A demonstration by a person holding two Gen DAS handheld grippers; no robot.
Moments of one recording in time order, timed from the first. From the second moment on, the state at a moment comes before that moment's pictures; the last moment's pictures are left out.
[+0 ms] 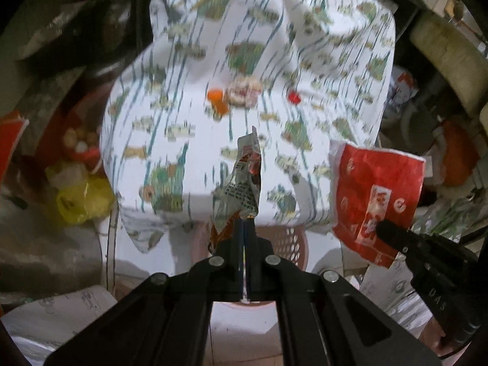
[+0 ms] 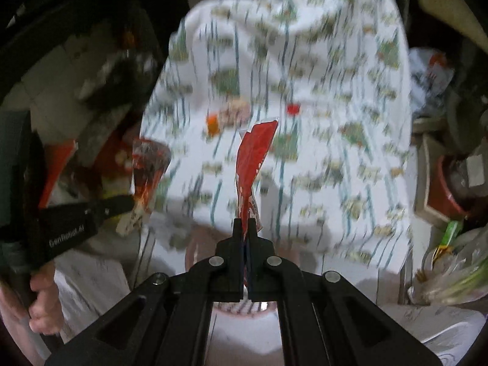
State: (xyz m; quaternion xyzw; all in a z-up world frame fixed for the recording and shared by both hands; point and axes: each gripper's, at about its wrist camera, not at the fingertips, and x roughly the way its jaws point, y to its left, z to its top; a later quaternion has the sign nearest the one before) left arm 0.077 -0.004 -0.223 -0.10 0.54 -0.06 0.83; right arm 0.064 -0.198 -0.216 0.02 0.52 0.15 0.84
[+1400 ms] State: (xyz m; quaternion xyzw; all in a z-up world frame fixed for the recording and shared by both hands) left arm 0.072 -0.027 -0.354 -0.14 0.69 -0.08 0.71; right arm 0.107 -0.205 -0.427 0.15 0.72 0.08 0.67
